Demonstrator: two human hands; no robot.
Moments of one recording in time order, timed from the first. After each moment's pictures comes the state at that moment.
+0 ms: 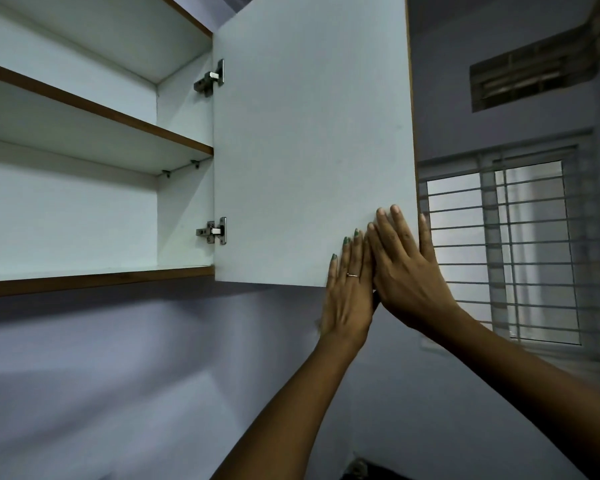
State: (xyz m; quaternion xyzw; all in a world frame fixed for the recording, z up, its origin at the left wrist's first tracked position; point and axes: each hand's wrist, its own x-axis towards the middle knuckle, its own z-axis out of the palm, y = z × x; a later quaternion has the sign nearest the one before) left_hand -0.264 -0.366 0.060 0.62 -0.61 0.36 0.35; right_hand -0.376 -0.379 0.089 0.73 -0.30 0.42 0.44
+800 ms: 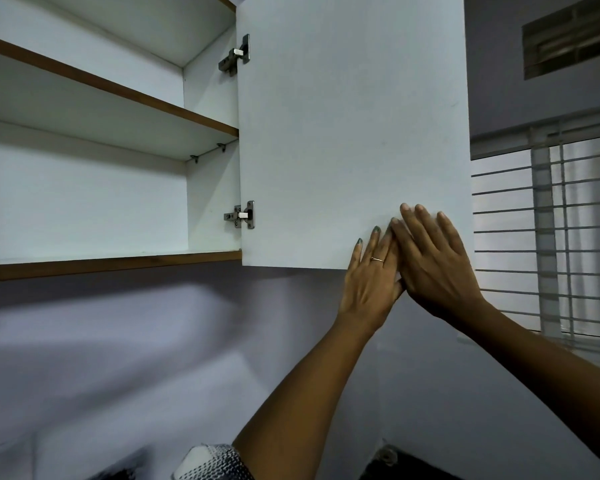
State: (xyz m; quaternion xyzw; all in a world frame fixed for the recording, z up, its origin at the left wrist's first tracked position) left_hand -0.234 -0.389 0.058 0.58 -0.63 0.41 0.29; right_hand -0.354 -0.429 0.073 0.74 -0.26 0.47 0.40
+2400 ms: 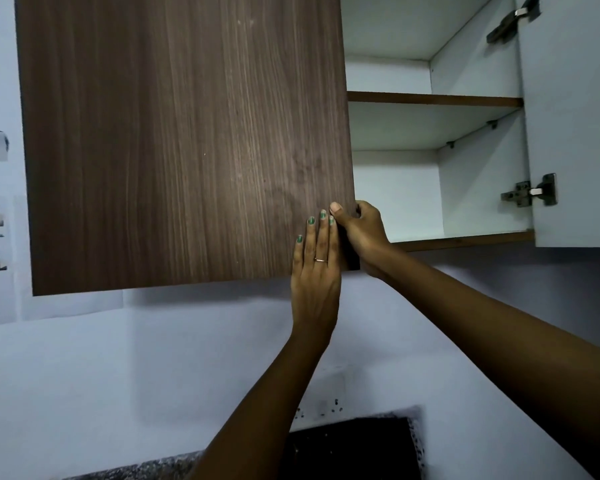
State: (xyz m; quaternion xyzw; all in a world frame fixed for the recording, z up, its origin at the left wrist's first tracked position) left_hand 0.008 0.062 0.050 0.73 -0.20 0.66 0.07; right_hand -0.022 -0.016 0.132 0.68 0.08 0.42 -0.60
